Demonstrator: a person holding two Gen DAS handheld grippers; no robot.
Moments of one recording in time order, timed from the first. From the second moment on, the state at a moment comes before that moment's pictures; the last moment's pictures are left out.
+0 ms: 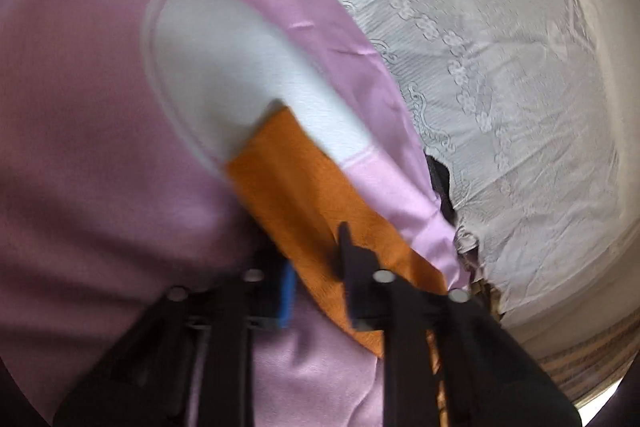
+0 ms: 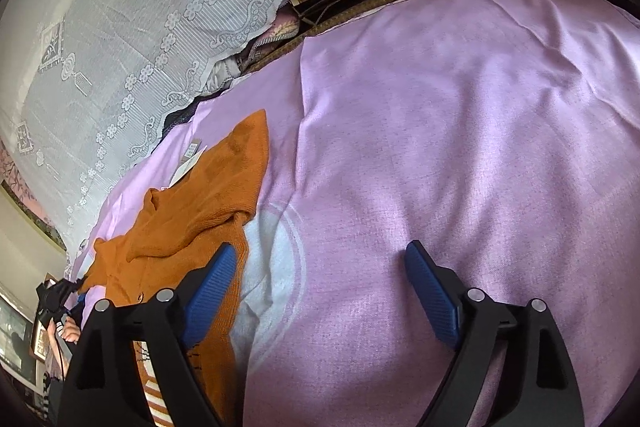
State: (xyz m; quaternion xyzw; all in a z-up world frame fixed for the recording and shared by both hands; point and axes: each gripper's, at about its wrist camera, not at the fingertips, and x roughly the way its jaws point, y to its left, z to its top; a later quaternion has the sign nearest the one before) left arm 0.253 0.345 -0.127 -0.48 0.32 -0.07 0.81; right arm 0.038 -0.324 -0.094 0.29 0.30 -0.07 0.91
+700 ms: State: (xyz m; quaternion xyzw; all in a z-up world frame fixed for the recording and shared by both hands) left arm 0.214 0.299 -0.051 -0.29 0.29 -0.02 0.91; right arm 0.040 -0.324 -0.096 0.29 0.30 -0.06 0.91
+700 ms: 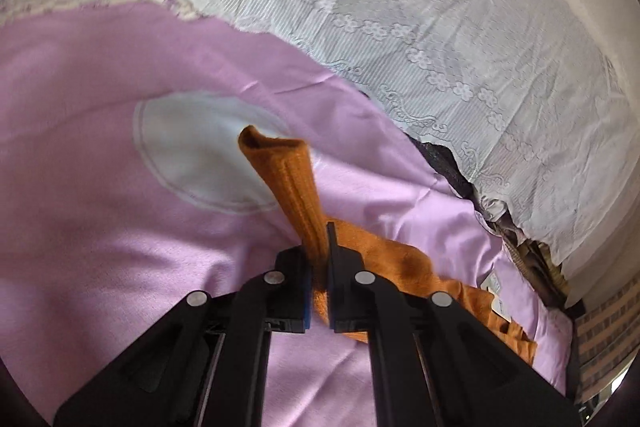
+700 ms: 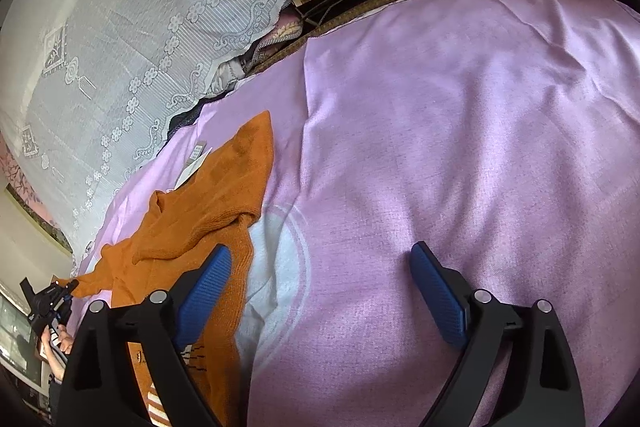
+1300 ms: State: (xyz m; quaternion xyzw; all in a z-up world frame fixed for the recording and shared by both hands) left arm 0.216 0.127 0.020 -0.14 0.29 -0.13 0.94; right arm 0.046 -0.324 -0.097 0.31 0.29 -0.05 0.90
